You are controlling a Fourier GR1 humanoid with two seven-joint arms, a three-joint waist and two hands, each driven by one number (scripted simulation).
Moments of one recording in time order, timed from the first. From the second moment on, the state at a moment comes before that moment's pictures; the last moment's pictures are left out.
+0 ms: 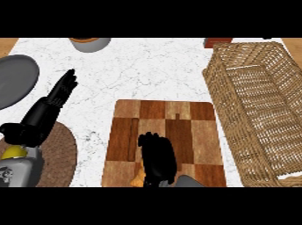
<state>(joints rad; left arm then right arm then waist) -0.17 0.21 0.04 -1.57 -0.04 -0.20 0.00 -0.40 -0.01 0.93 -1.28 0.86 -0.09 0.83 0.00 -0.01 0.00</state>
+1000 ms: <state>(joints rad) -0.14 0.21 0.05 -1.60 -0.04 -0.19 0.03 0.19 -0.81 1.20 -2.20 0.85 -0.54 0.40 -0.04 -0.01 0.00</state>
